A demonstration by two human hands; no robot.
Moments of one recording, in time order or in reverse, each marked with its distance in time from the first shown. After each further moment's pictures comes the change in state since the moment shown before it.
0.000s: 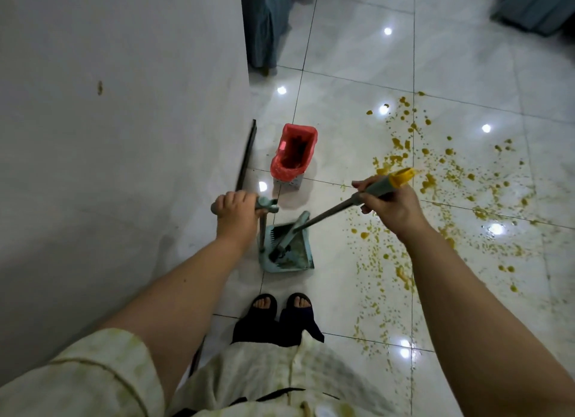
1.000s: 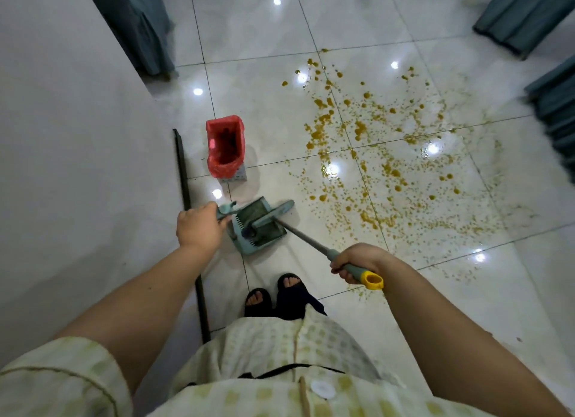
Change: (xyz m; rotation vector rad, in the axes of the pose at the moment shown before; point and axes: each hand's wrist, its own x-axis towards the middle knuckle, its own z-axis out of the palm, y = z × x) left_hand 0.000 0.024 0.016 0.187 -0.178 0.235; right_hand -0.143 0.094 0.009 0.374 -0.109 1.072
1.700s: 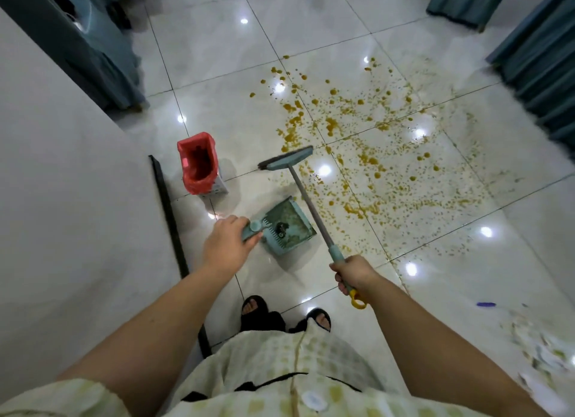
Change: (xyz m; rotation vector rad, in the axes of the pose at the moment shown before) left_hand -0.061 0.131 -0.003 -0.266 0.011 0.308; right_hand 0.026 0.114 -0.058 0.179 0.251 -0.232
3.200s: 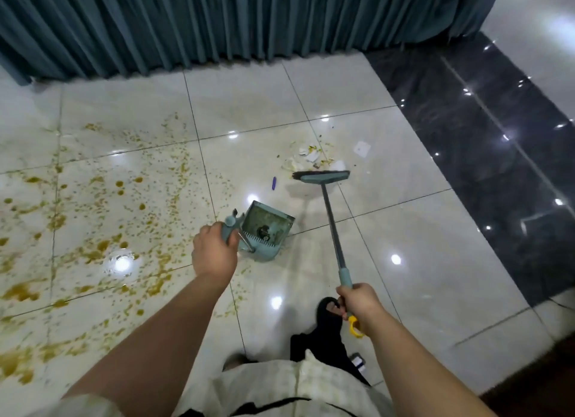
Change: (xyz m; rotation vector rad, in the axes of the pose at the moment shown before) left_hand -0.012 0.476 0.222 0.020 -0.507 0.928; right_hand -0.121 0.295 -0.142 1.377 0.885 0.441
